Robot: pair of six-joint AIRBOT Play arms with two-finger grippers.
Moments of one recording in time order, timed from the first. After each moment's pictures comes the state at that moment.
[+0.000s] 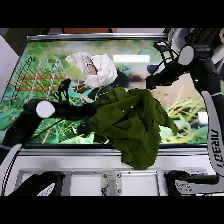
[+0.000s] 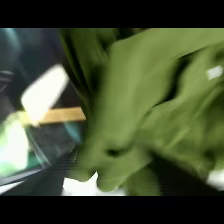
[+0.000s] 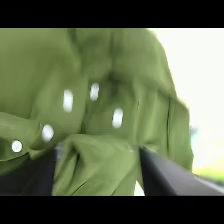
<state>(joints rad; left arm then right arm) -0.34 -1.04 0.97 1.17 -1.02 -1.92 0.20 -1.50 1.71 -1.43 1.40 1.50</state>
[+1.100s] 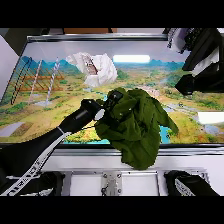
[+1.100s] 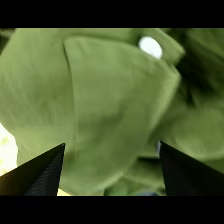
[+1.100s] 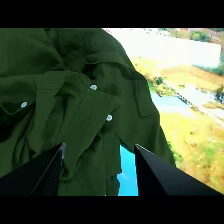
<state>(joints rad) -0.75 -1.44 1.18 1.52 -1.00 -1.66 0.08 -1.00 1.54 -1.43 1.49 1.55</state>
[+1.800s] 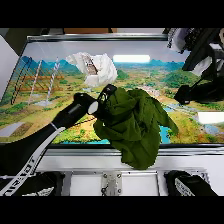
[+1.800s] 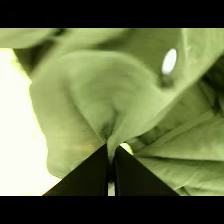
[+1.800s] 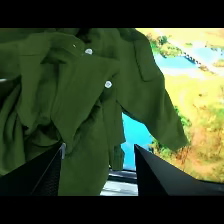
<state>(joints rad) -0.66 -1.40 1.20 1.52 -1.05 -1.66 0.05 -0.98 1.42 -1.43 1.54 1.60</state>
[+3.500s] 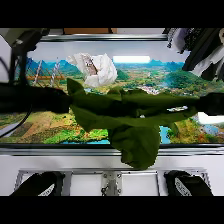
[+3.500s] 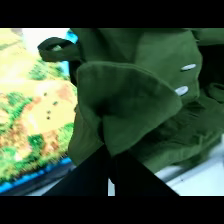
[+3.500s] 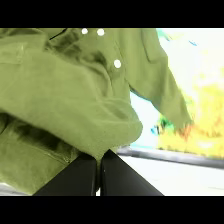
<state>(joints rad) -0.46 -0.90 1.56 1.37 -1.57 -1.77 0.00 -0.83 1.54 -1.37 1.75 1.63</state>
